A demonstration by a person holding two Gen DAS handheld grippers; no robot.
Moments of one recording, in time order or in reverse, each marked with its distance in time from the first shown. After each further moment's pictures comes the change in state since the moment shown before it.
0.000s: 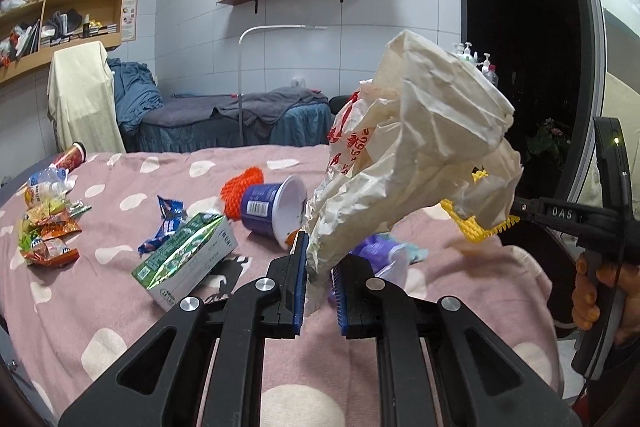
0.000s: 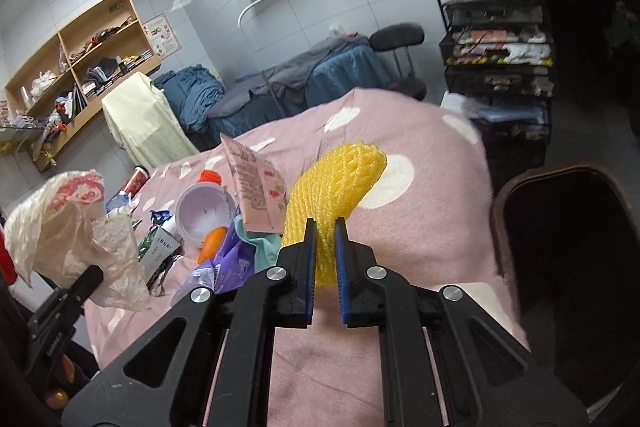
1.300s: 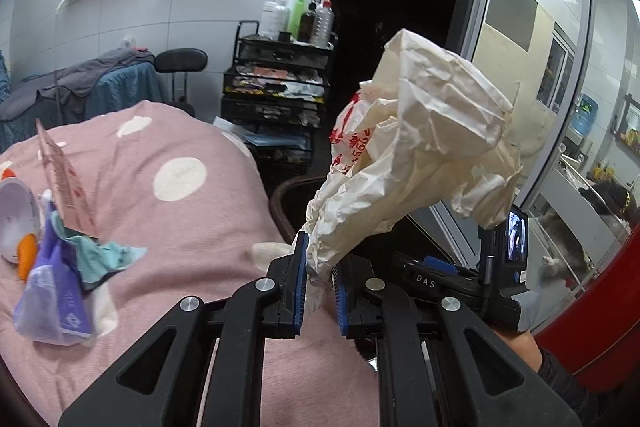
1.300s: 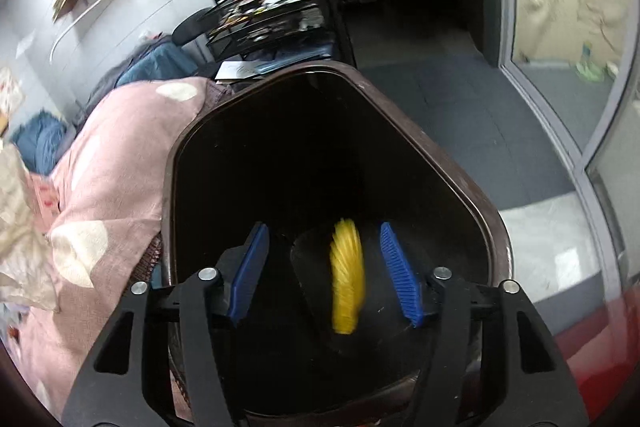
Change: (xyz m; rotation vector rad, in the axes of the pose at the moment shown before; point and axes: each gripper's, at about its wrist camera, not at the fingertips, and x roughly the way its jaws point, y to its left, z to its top) left arm 0.074 -0.189 -0.007 0.114 0.210 -0.559; right arm -0.058 -0.216 -0.079 0.340 0.074 -0.525
